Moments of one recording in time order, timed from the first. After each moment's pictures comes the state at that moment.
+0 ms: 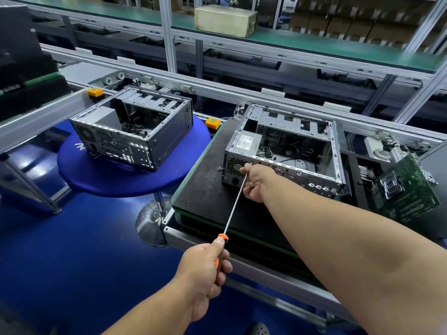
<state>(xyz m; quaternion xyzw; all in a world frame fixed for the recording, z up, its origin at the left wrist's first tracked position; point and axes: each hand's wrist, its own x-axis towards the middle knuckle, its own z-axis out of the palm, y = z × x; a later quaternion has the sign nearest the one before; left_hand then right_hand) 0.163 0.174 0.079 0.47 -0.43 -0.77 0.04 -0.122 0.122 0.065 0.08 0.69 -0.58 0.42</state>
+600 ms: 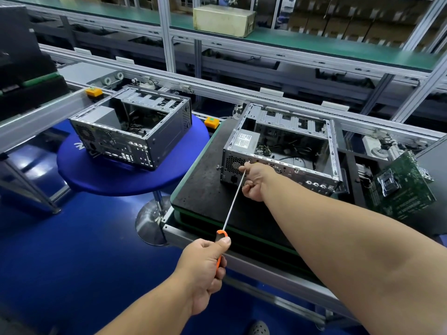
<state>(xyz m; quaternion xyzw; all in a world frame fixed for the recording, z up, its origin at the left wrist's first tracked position) 0.164 0.177 0.077 0.46 -0.42 -0.78 0.05 -0.112 0.133 0.078 0.07 0.67 -0.59 0.44</state>
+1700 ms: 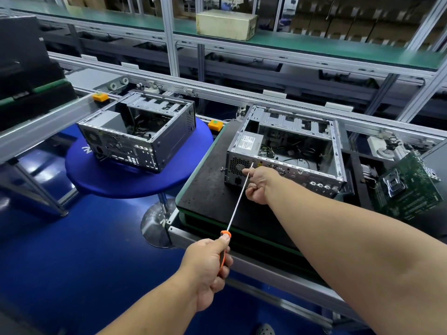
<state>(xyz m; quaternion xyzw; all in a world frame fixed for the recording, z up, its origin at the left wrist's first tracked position) 0.163 0.173 0.081 0.46 -0.42 -0.78 0.04 -0.105 0.136 0.080 0.09 0.65 -0.60 0.45</state>
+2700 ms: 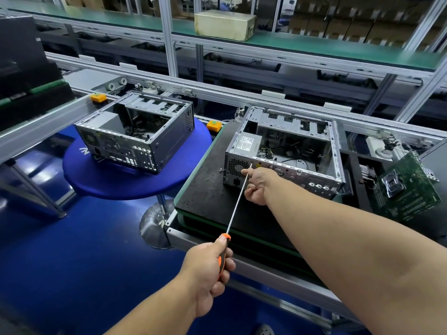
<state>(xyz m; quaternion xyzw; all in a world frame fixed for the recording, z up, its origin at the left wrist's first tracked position) 0.161 0.174 0.081 0.47 -0.42 -0.78 0.03 -0.104 0.139 0.085 0.09 0.65 -0.60 0.45</state>
